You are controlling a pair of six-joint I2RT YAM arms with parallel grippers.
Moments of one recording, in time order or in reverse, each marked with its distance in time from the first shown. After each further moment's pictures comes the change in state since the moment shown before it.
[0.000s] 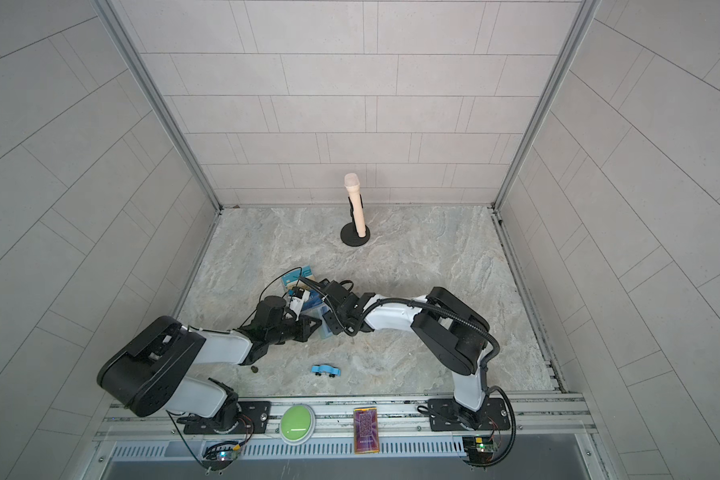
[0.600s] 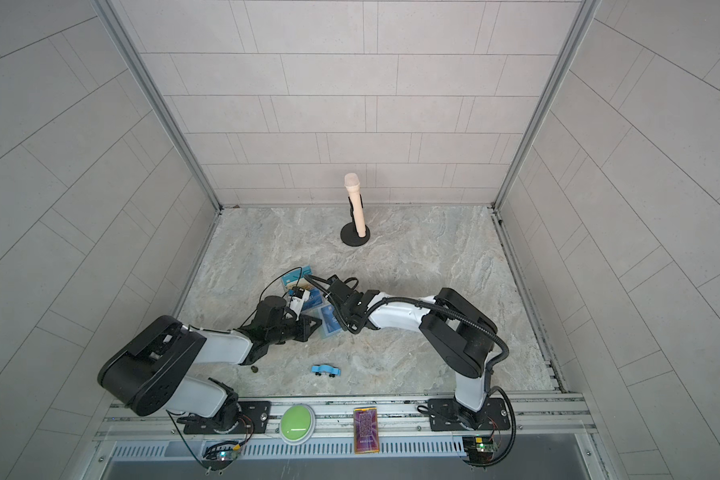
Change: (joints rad) left arm 0.000 0.004 0.000 0.005 -0.003 -0.002; right arm -0.016 -0.048 -0.002 -0.124 0.179 -0.007
